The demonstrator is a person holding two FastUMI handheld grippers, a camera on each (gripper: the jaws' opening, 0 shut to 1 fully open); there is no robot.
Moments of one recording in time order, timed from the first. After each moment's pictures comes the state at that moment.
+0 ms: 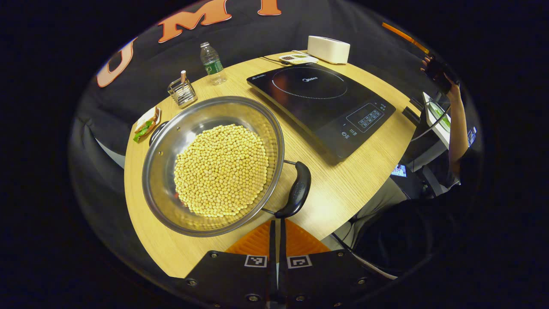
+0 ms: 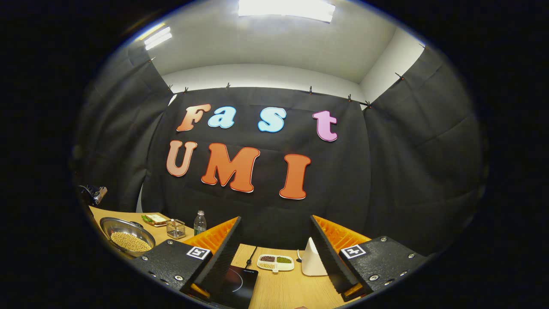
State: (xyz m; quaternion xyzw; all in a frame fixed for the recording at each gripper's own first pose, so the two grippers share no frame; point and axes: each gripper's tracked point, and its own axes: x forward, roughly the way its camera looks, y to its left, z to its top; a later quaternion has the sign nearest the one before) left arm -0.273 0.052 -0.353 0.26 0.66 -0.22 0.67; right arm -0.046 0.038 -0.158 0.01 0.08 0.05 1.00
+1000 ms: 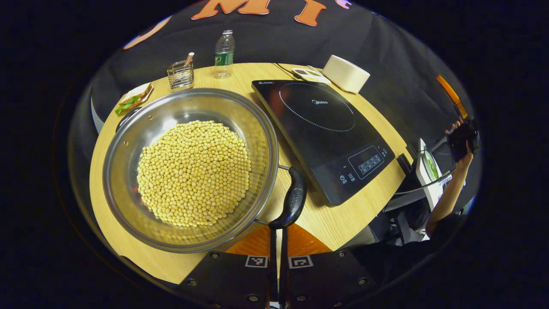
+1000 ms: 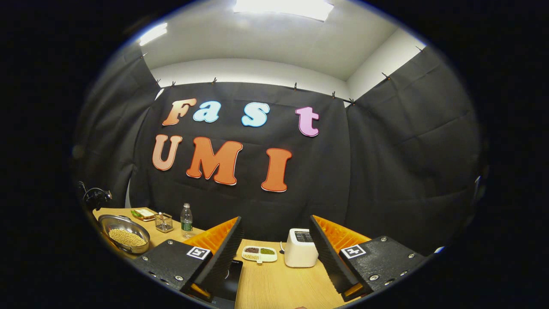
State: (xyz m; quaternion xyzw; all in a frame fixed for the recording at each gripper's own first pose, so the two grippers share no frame) left arm -0.240 0.006 -0.400 0.10 0.67 -0.19 0.71; right arm -0.077 -0.003 -0.150 -0.02 0.10 0.00 0.99
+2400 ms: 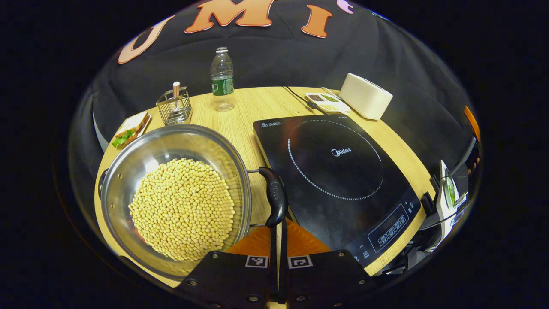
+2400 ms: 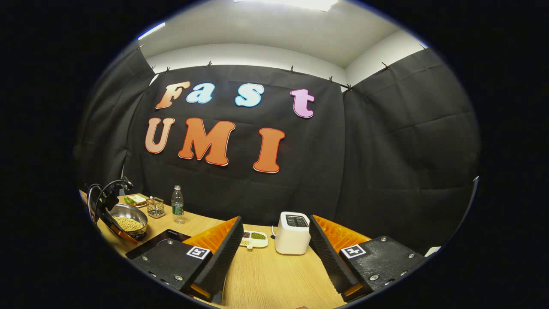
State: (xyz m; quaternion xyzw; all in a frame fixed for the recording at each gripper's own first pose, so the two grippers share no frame) left arm -0.136 -0.045 -0.456 0.13 0.60 -0.15 0.78; right arm -0.080 -0.020 -0.191 -0.03 0.17 -0.02 0.99
